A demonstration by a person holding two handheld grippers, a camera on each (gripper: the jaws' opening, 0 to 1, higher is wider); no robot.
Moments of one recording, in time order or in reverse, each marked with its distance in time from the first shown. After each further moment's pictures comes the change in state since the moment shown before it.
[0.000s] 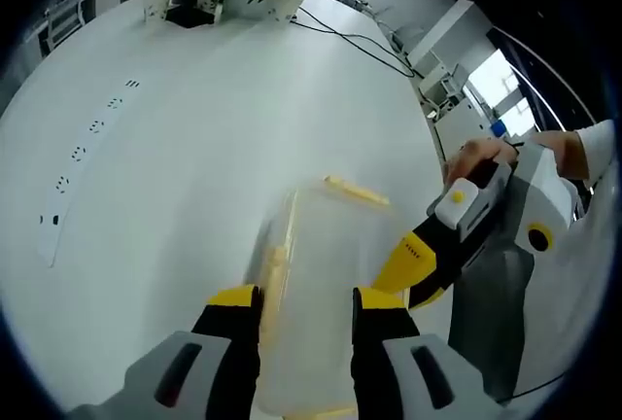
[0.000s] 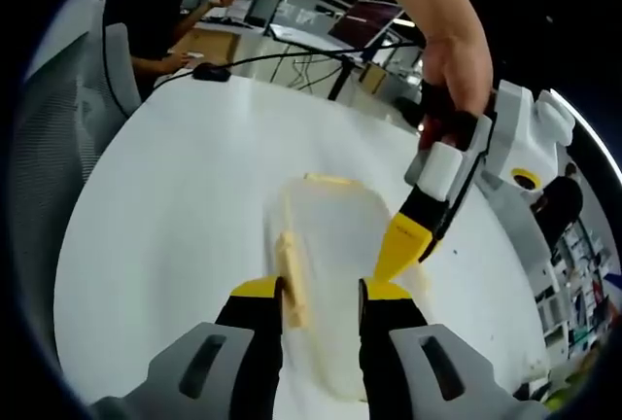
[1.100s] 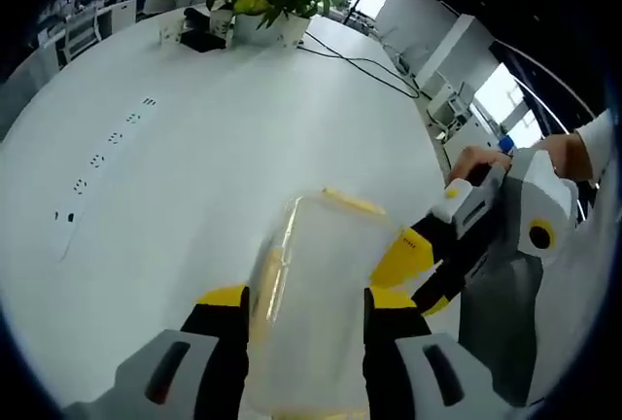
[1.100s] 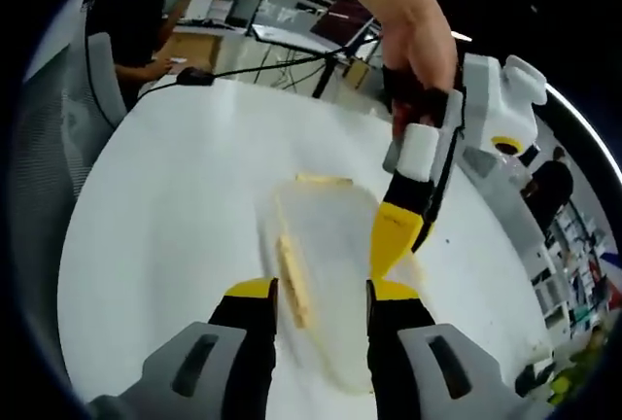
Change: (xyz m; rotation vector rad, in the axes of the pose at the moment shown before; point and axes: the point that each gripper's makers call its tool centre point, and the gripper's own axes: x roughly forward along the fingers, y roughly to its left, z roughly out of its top) left arm -0.020 -0.014 0.003 -0.012 -0.160 0.064; right arm -0.007 -0.001 0.002 0.084 0.019 -0.074
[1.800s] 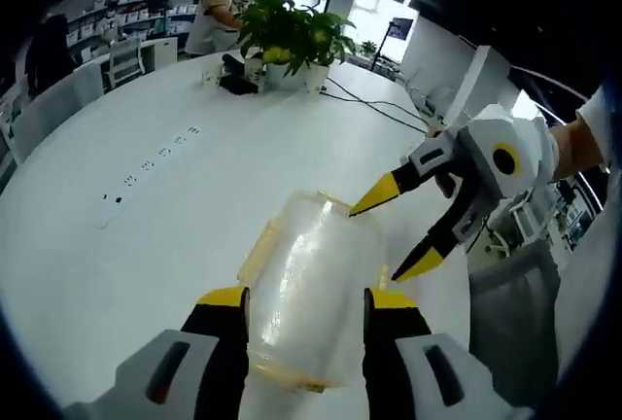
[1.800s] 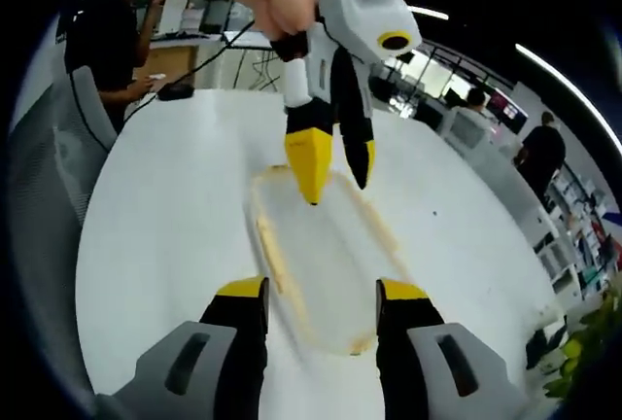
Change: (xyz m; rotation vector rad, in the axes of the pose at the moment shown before) left arm -0.039 -0.007 -0.027 -0.035 -0.235 0.184; right arm -0.022 -0.016 -0.018 0.130 0.045 -0.020
